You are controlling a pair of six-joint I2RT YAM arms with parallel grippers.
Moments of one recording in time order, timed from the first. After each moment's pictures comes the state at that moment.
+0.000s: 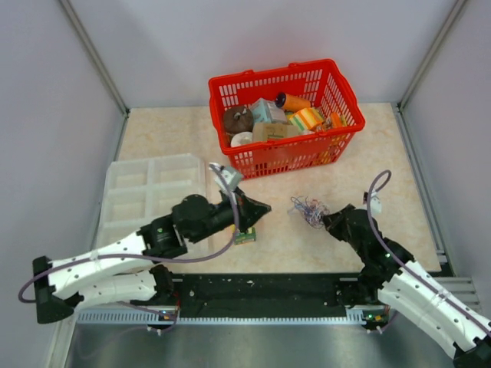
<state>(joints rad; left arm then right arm) -1.14 0.95 0.78 0.01 -0.07 -0.53 0.63 0.51 0.29 -0.35 0.27 1.04</state>
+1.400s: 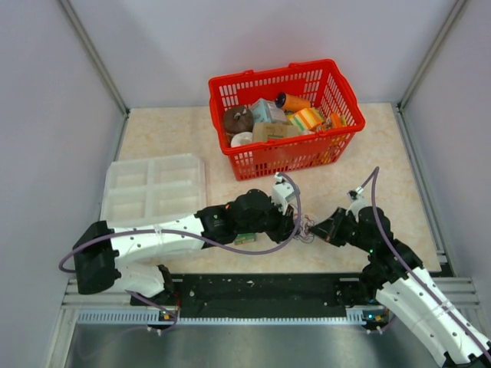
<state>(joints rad) -1.16 1.35 0.94 -0.01 0.13 -0.44 0.49 0.40 0.35 -0.46 -0.26 0.90</state>
